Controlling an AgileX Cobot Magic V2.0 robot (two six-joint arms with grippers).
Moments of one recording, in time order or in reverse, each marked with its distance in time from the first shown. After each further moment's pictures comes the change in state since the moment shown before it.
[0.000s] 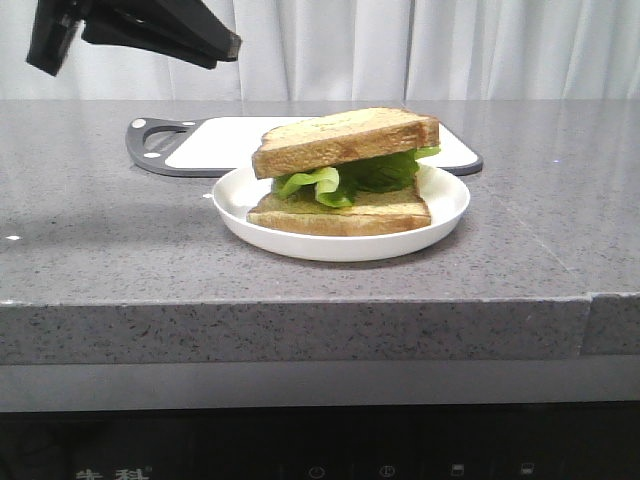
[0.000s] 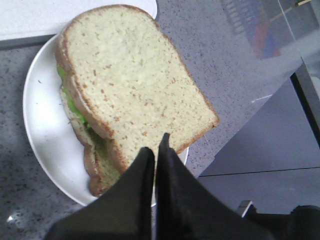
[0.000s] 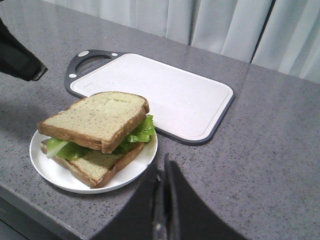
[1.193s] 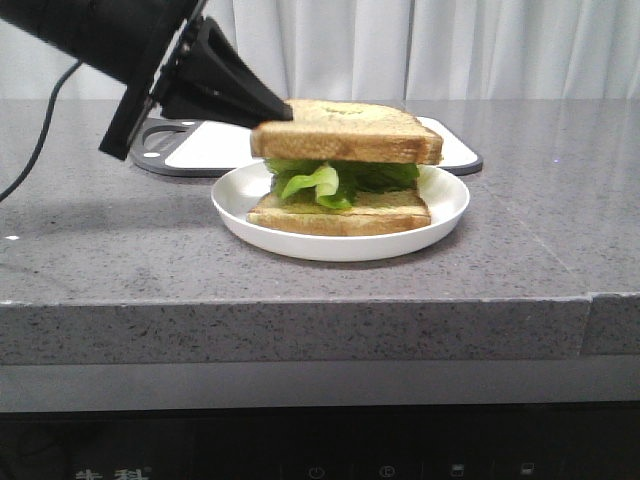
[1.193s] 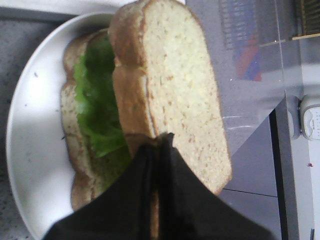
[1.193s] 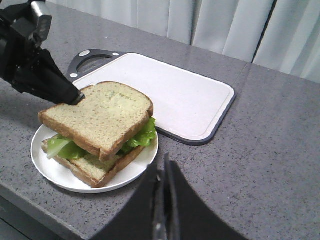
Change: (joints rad) left arm -0.045 0.209 -0.017 -0.182 -0.024 -0.081; right arm 0.005 0.000 0.000 0.000 0.000 0.000
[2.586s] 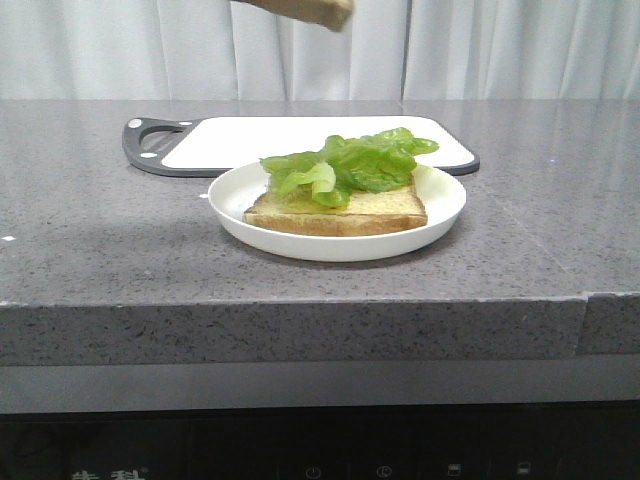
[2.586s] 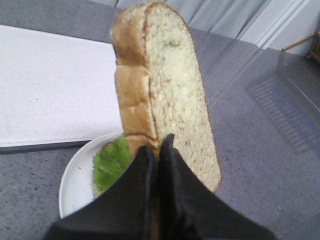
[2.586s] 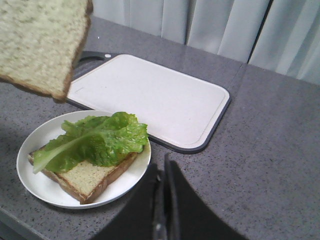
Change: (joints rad) left arm -0.405 -0.574 0.271 1.479 -0.764 -1.274; right arm 0.000 0.074 -0.032 0.000 -0.053 -0.004
